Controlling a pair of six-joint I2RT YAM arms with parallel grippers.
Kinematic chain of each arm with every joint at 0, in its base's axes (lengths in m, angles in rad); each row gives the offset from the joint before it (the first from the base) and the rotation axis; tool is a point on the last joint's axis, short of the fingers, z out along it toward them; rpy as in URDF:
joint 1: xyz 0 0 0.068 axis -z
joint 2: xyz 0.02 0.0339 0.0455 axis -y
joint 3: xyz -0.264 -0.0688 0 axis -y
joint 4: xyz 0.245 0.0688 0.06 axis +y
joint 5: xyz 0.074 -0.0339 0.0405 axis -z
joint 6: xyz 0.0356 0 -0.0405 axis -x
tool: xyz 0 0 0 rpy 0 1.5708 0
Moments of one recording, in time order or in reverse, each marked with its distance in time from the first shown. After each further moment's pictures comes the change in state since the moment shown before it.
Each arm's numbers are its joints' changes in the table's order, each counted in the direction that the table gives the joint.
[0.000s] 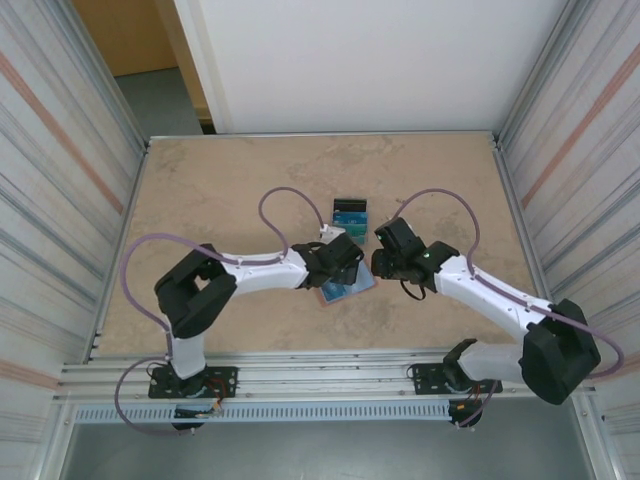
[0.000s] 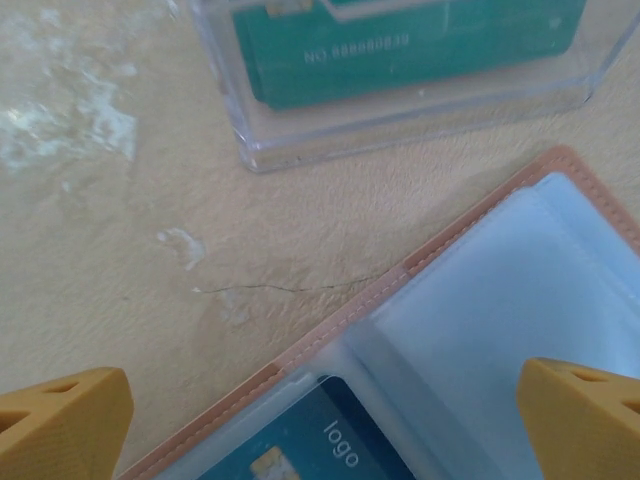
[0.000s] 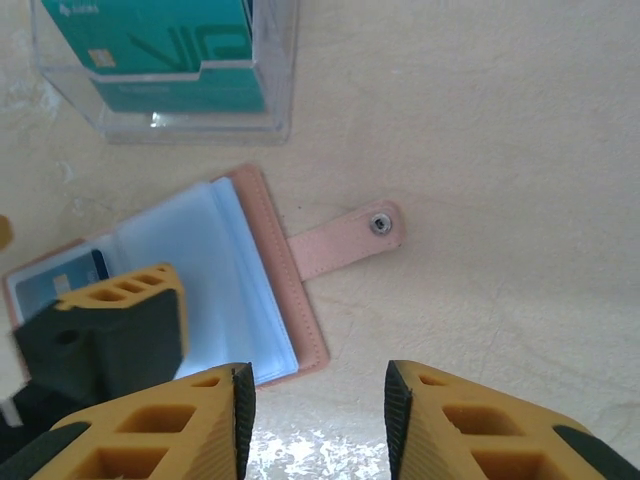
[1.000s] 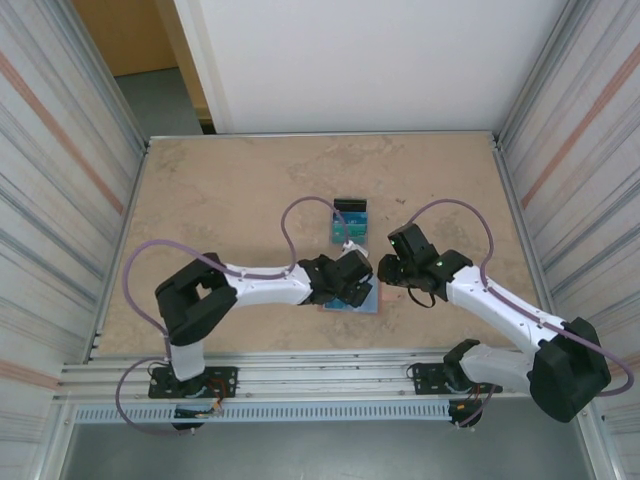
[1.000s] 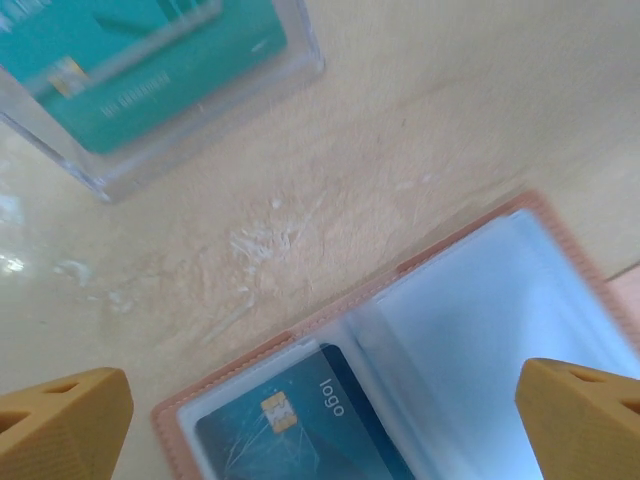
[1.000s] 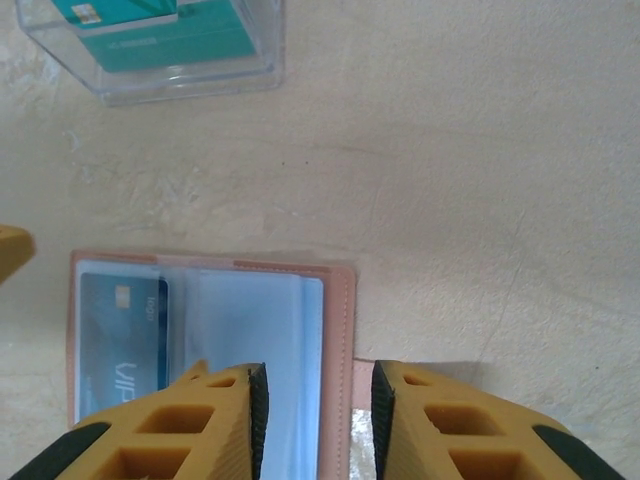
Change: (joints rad) left arm 0.107 0.156 -0.077 -0.075 0.026 -0.264; right arm 0.021 0.056 -0.064 0.007 -0.106 -0.077
